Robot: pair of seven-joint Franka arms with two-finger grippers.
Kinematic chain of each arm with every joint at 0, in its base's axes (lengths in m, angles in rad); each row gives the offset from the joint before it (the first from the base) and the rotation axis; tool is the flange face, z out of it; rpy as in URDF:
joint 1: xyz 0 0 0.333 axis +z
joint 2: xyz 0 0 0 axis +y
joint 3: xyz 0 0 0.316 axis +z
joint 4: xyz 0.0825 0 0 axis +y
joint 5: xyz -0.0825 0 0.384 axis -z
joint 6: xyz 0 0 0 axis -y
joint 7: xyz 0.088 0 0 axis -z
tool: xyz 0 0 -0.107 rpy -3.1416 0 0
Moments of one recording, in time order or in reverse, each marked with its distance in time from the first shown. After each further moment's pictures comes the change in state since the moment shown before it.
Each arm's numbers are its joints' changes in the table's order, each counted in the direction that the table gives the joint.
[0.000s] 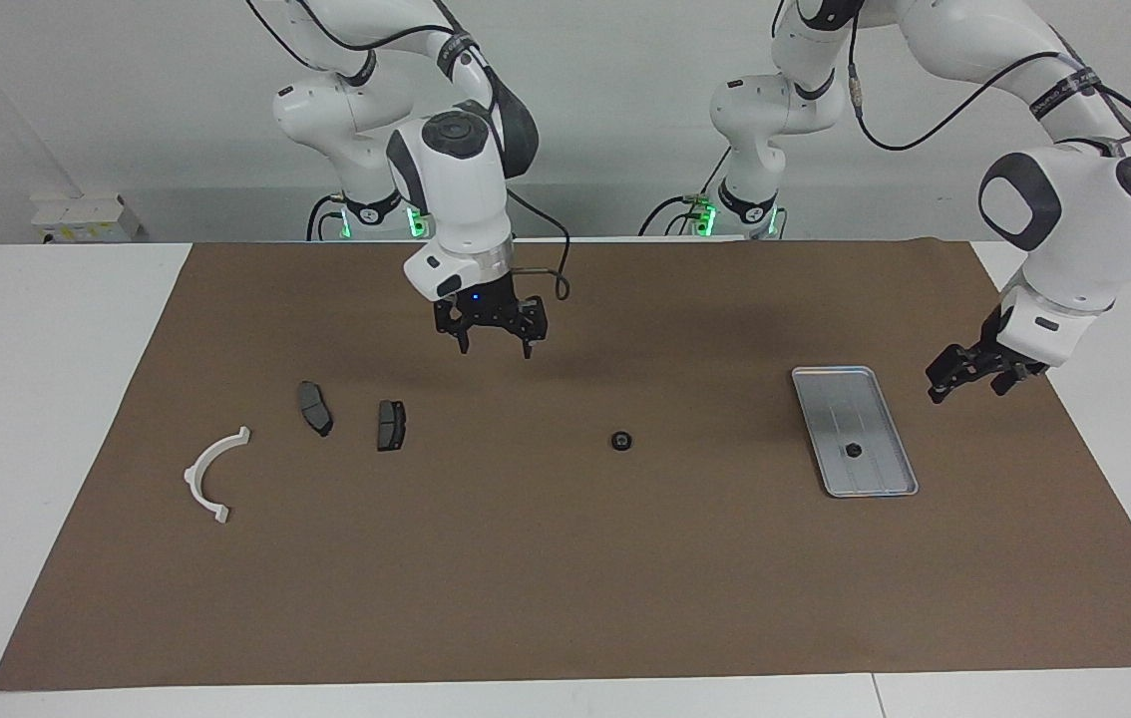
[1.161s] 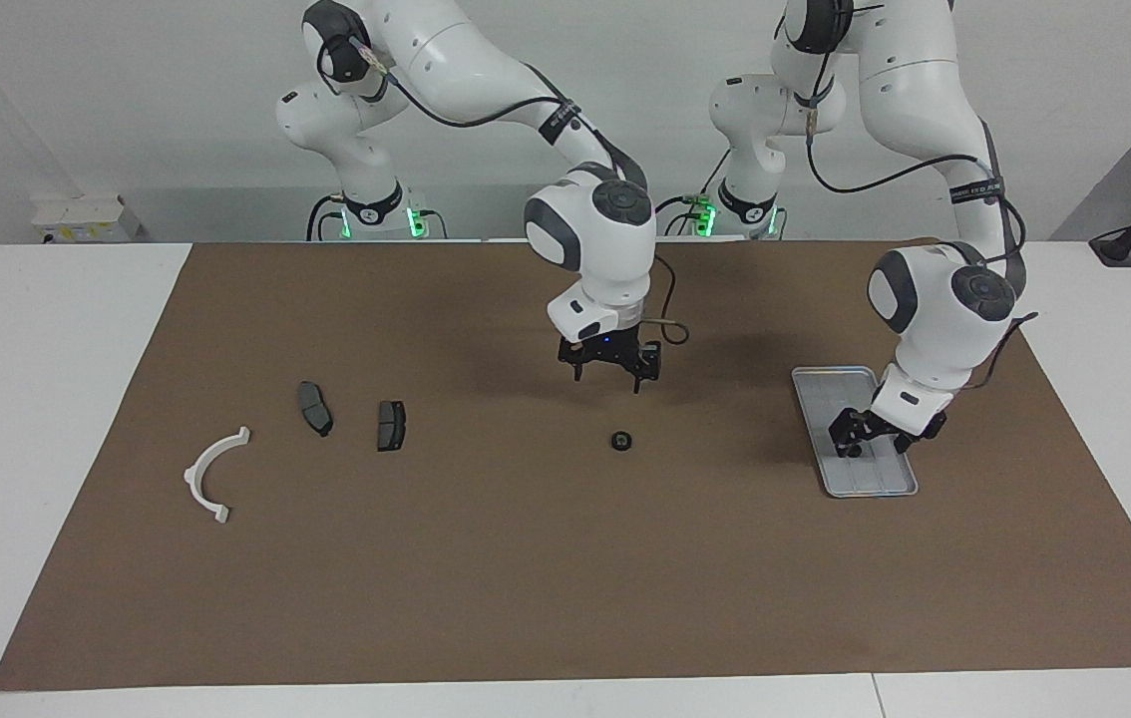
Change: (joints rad) left arm -0.115 0.110 -0.025 0.194 0.001 0.299 -0.070; right arm 0.189 0.404 -0.003 -0.413 0.083 -0.068 0.325
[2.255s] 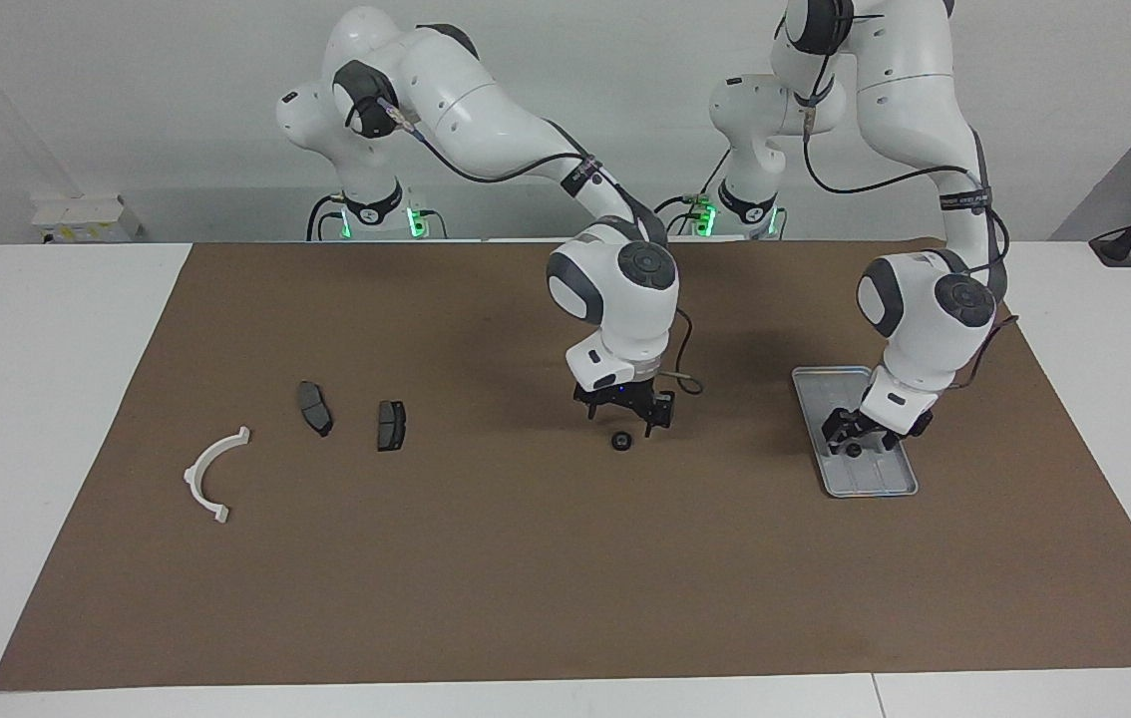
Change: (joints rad) left arm 0.003 0.000 0.008 0.080 0.000 0.078 0.000; right arm -0.004 0.227 -0.014 -0.265 0.001 -0.055 0.046
